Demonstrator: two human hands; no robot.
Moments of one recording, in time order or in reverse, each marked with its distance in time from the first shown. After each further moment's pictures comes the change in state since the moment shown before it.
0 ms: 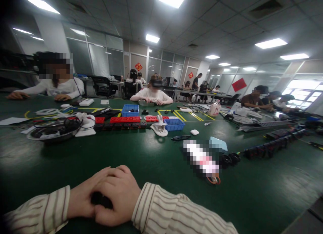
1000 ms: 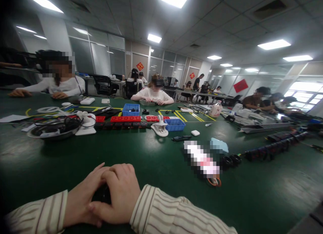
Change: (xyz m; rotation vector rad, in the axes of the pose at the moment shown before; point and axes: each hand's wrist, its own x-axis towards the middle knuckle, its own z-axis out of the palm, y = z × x) left_hand -0.009 0.005 0.007 0.222 0.160 -0.043; right_hand -0.001 -0.011 -0.006 0.012 0.226 0.210
